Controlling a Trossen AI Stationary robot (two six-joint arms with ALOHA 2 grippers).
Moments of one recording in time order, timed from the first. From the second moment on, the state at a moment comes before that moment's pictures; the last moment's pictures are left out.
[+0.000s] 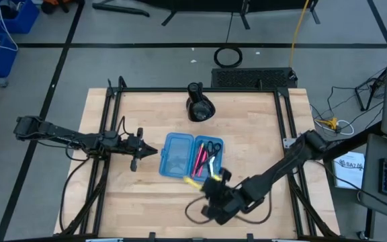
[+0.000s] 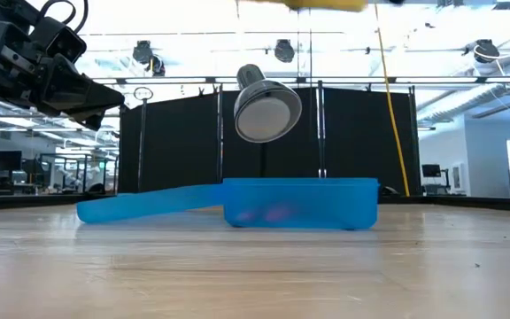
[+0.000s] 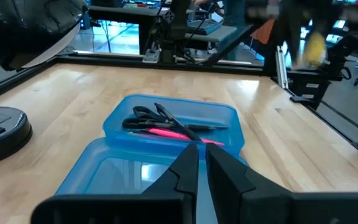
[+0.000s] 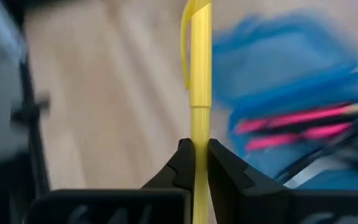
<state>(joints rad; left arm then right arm) -0.10 0.68 0.02 0.52 0.00 -0.09 0.61 1.91 1.59 -0.73 0.56 0.90</state>
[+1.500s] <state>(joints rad) -0.10 0.68 0.02 0.52 0.00 -0.12 0.27 1.80 1.11 -0.29 0.52 1.64</state>
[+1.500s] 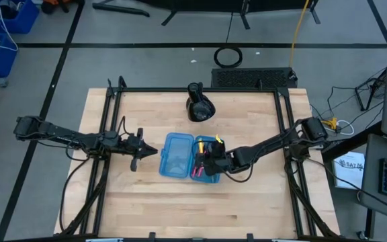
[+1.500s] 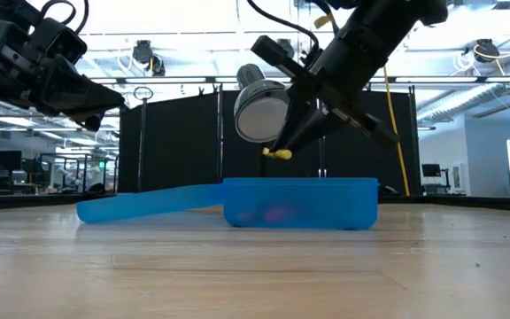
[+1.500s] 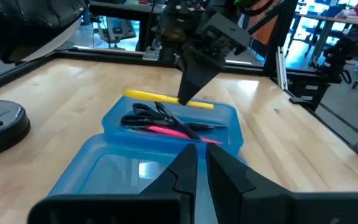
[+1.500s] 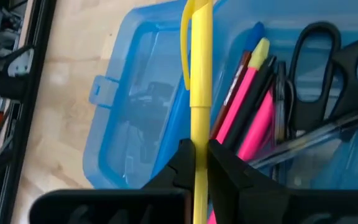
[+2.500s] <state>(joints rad) -0.10 0.68 0.02 0.47 -0.01 -0.09 0.17 1.84 1.11 -0.45 0.31 1.66</state>
